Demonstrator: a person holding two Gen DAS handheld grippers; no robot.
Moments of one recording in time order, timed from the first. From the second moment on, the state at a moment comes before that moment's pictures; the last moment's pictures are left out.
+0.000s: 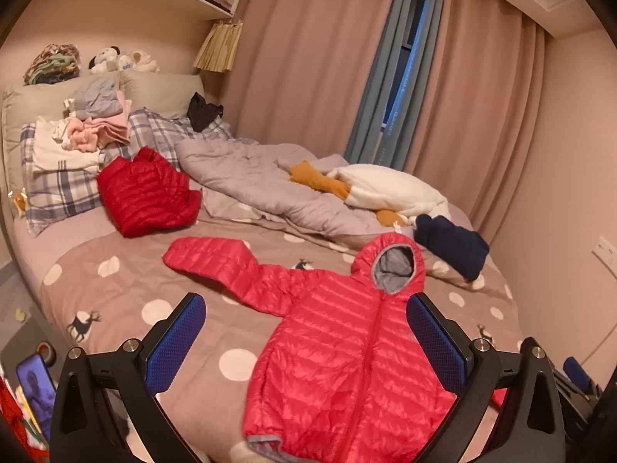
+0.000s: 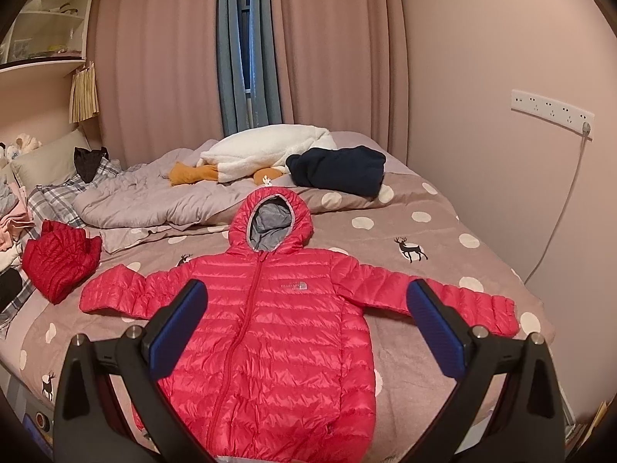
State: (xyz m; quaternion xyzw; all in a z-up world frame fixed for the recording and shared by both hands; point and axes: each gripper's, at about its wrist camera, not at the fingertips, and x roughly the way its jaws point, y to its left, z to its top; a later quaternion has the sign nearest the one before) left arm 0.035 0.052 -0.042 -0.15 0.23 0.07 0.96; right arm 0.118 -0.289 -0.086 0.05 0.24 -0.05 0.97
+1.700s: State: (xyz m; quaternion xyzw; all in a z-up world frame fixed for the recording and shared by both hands) left arm 0.096 0.097 -0.074 -0.21 0.19 0.13 0.95; right arm 0.161 -0.325 -0.120 0.11 0.28 -0.05 0.95
